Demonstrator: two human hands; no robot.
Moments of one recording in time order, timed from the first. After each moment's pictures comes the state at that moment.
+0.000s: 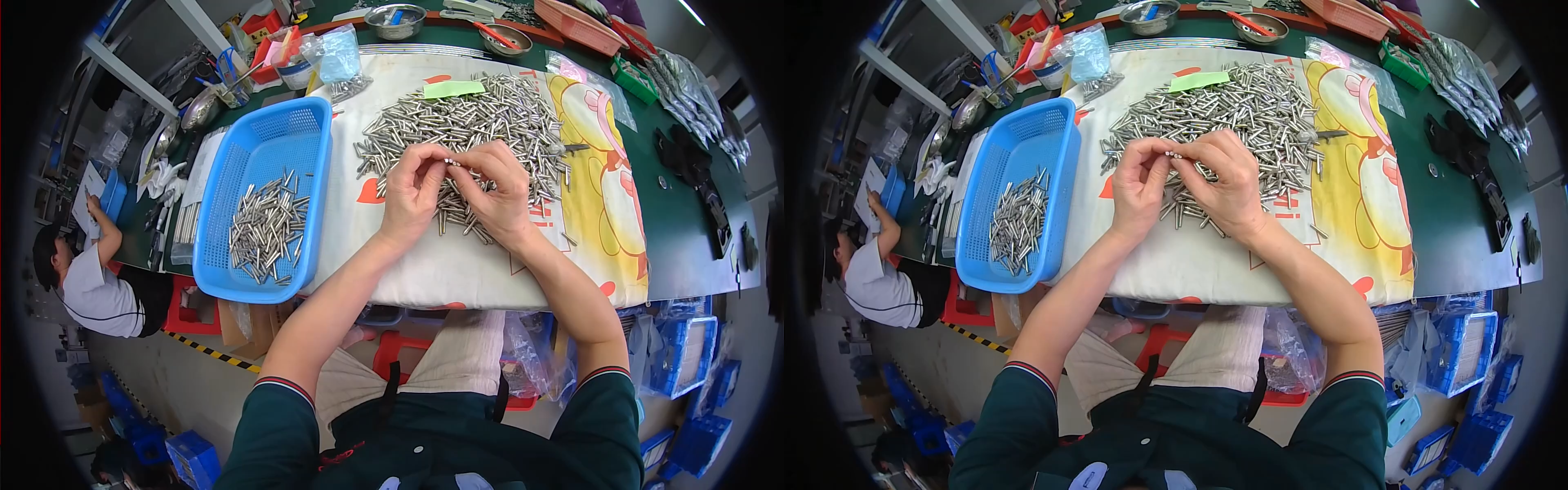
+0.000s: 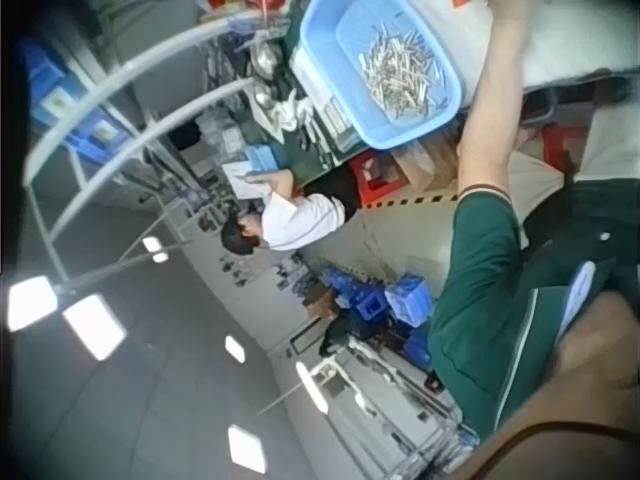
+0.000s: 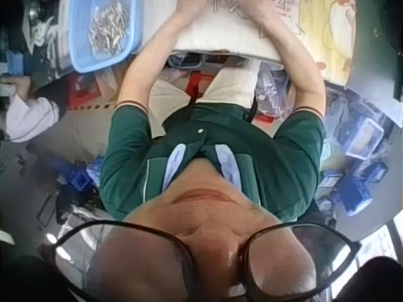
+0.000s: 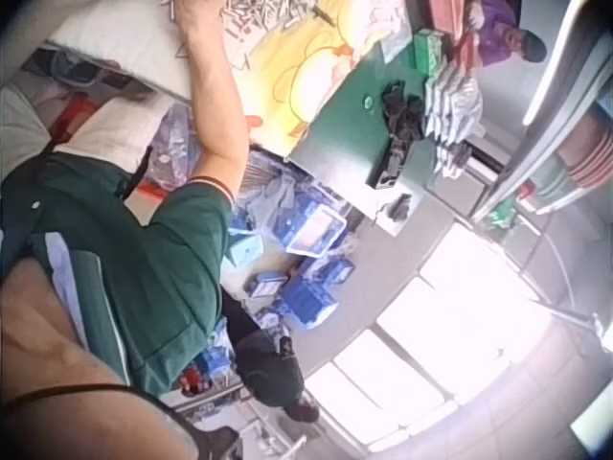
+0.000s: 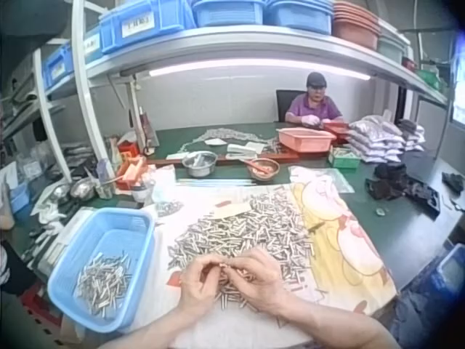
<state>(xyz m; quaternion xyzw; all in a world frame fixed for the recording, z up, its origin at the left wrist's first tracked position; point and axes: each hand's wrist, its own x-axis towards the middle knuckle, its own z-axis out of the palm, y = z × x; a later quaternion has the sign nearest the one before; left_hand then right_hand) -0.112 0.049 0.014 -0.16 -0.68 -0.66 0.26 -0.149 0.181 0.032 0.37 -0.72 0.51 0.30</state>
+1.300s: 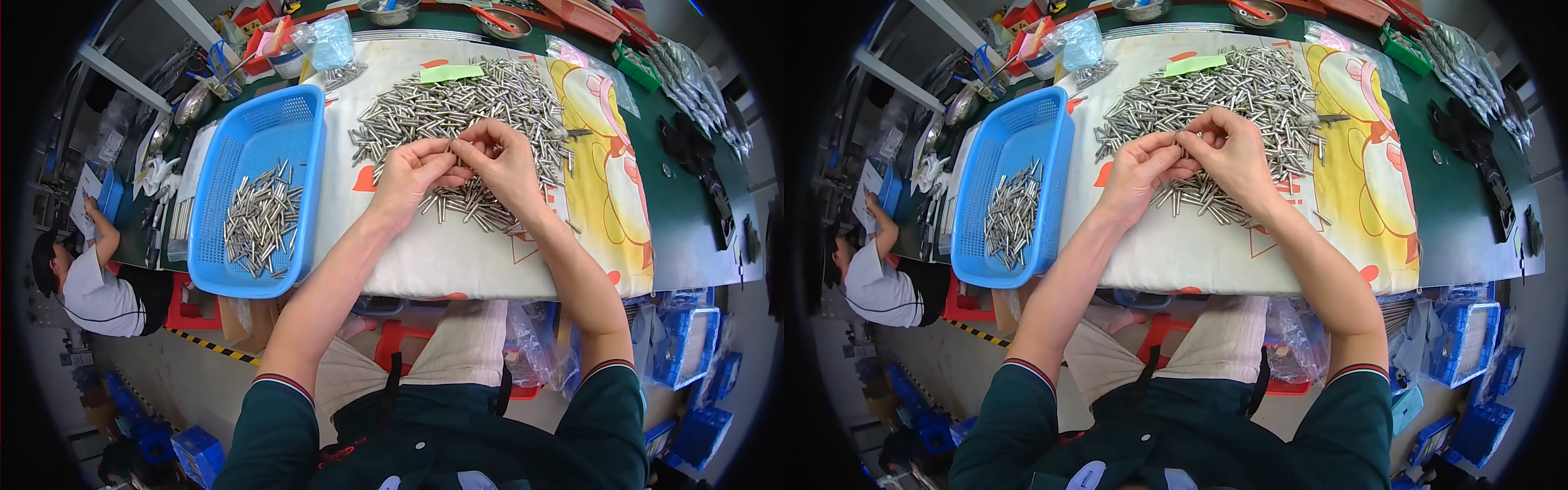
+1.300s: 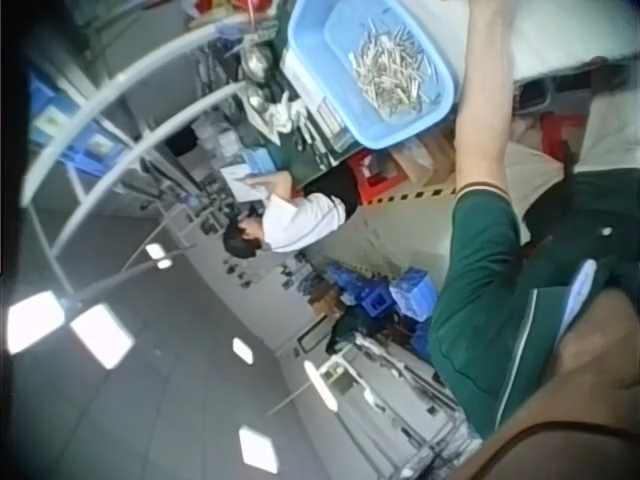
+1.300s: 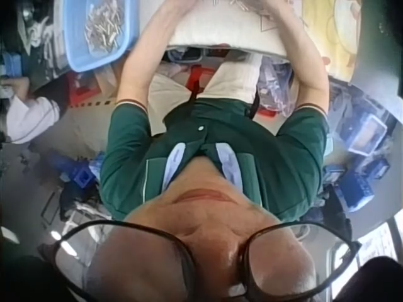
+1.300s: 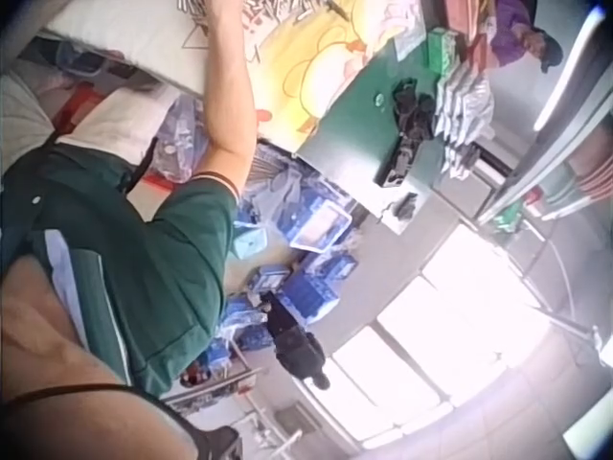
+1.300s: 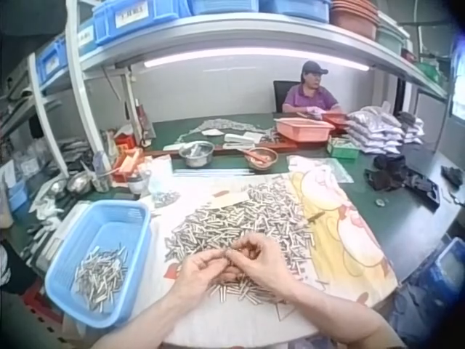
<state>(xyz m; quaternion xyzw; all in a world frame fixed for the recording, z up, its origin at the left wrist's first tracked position) -0.115 0.041 0.023 -0.03 -0.56 -0.83 -0.04 -0.159 0.192 0.036 0.21 -0.78 0.59 0.01</state>
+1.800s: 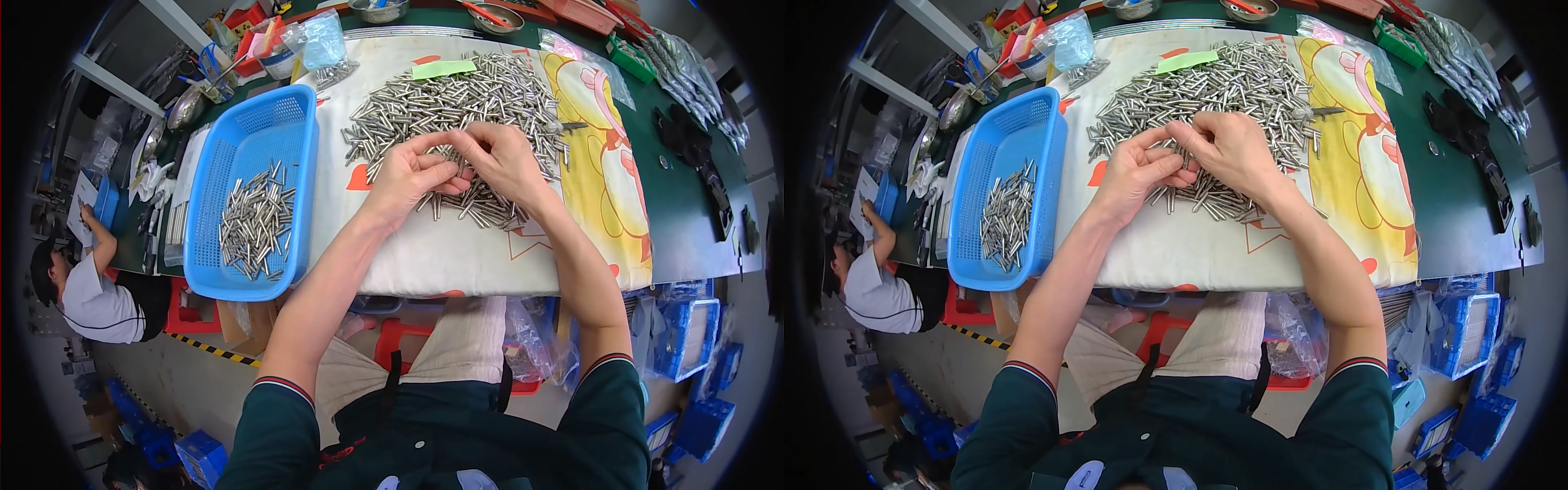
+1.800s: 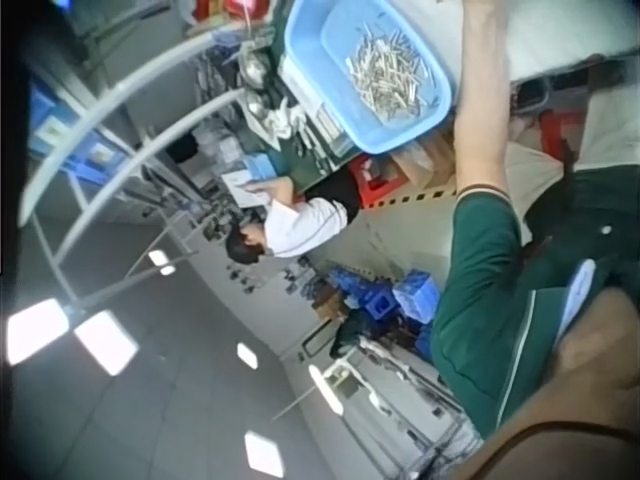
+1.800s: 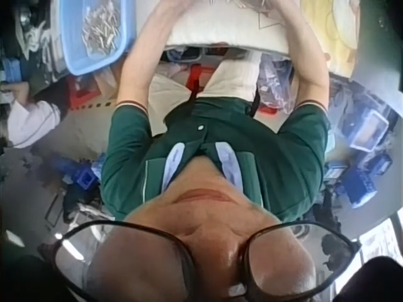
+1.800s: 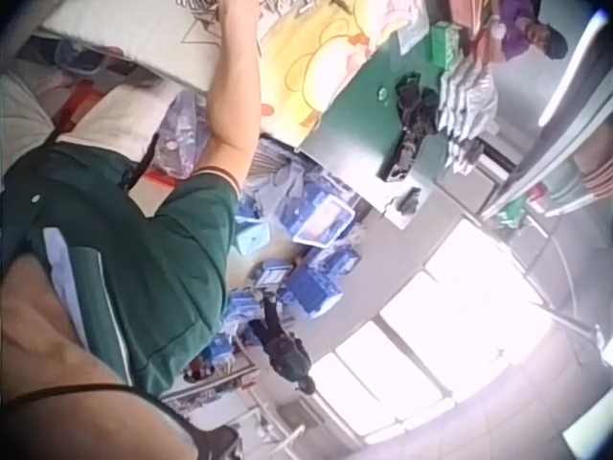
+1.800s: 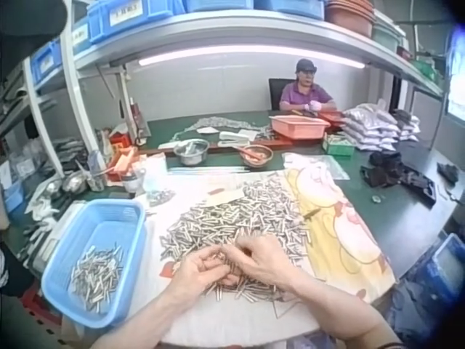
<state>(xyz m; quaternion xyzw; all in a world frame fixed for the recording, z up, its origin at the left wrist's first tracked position) -0.112 0.036 0.029 -0.04 -0.58 -0.80 -0.10 -0.163 0.199 0.053 0.28 -0.86 0.43 0.00</state>
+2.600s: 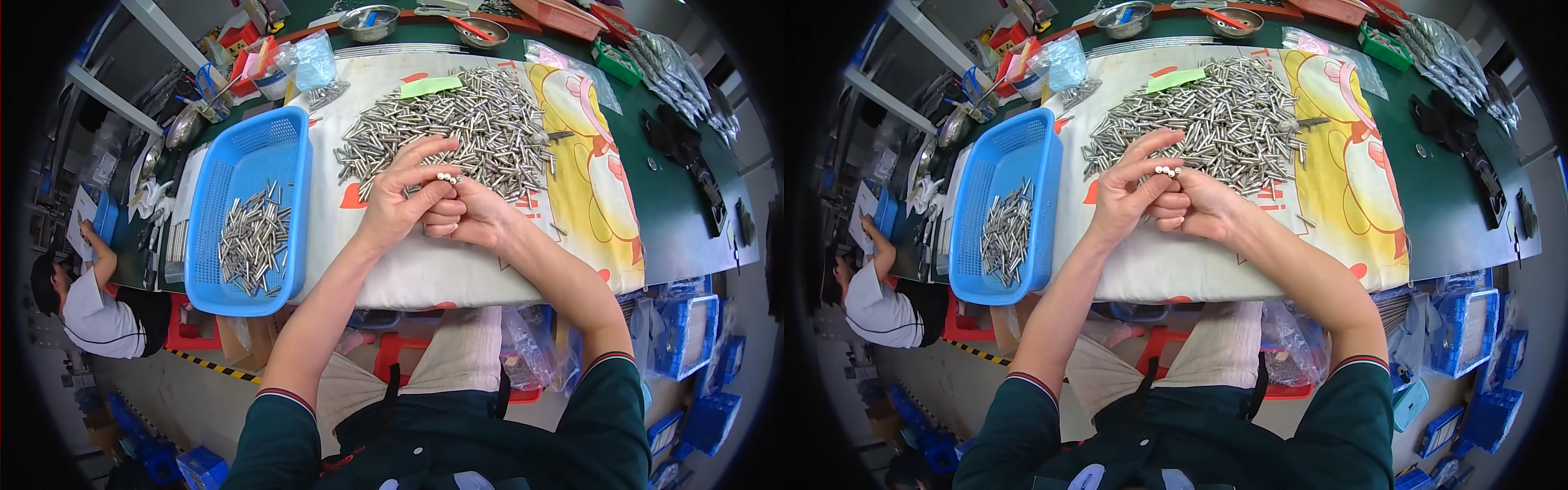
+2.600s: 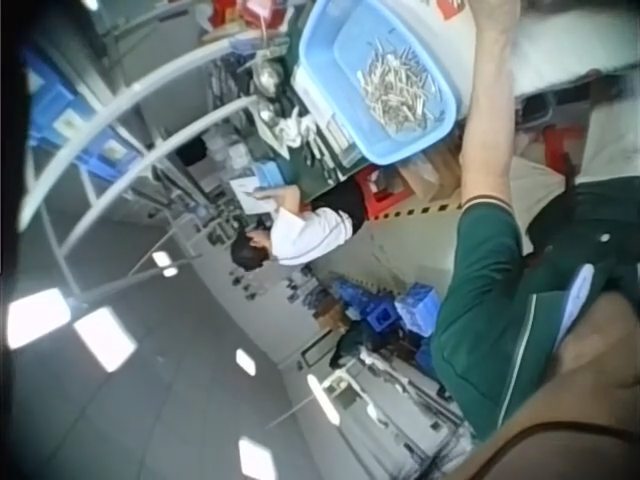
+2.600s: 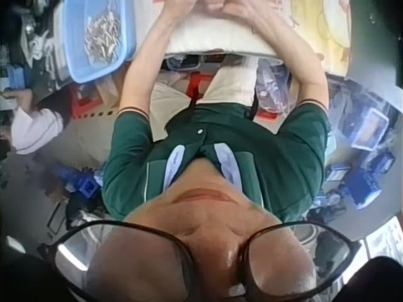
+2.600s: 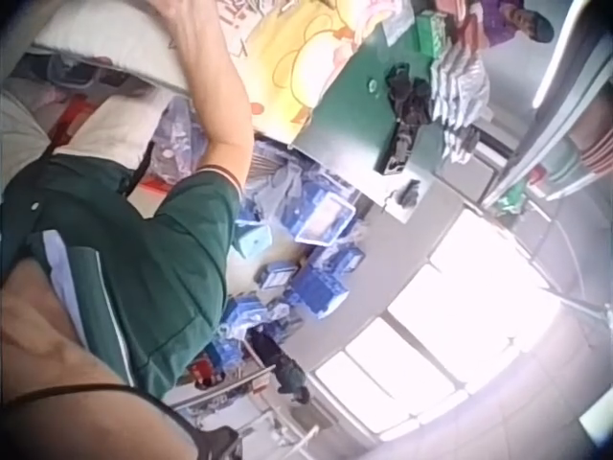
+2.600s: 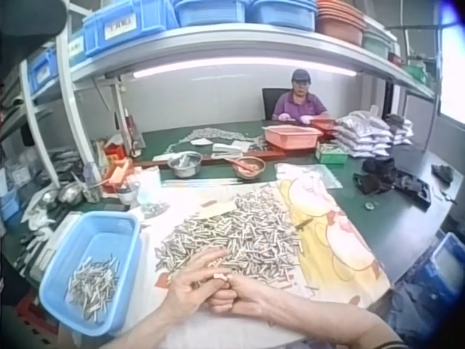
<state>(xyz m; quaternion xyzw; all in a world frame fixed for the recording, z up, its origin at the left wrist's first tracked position) -0.115 0.038 0.024 -0.27 -0.74 -0.60 0.17 -0.145 0.186 0.025 0.05 -0.28 0.79 -0.54</state>
